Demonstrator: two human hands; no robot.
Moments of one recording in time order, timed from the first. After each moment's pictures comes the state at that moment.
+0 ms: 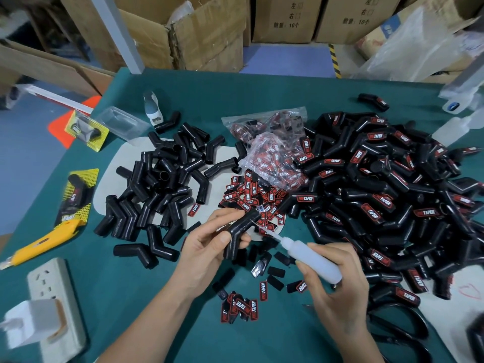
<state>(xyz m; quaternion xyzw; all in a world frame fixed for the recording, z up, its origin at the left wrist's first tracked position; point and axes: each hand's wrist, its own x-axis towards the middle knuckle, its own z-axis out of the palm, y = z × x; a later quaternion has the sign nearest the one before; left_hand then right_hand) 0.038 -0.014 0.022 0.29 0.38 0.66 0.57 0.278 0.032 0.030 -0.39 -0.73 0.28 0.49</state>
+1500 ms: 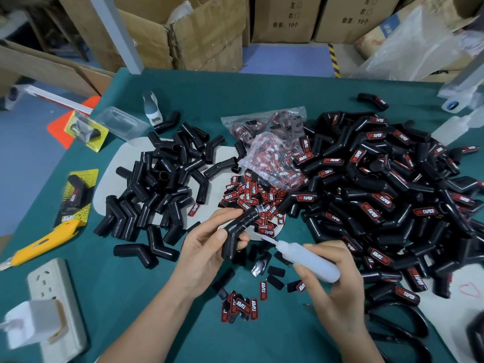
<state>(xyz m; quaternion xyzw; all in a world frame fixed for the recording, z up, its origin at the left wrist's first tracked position) 0.038 -0.015 0.022 0.27 0.37 0.67 0.58 0.277 0.031 0.038 -0.39 -0.70 0.38 0.48</state>
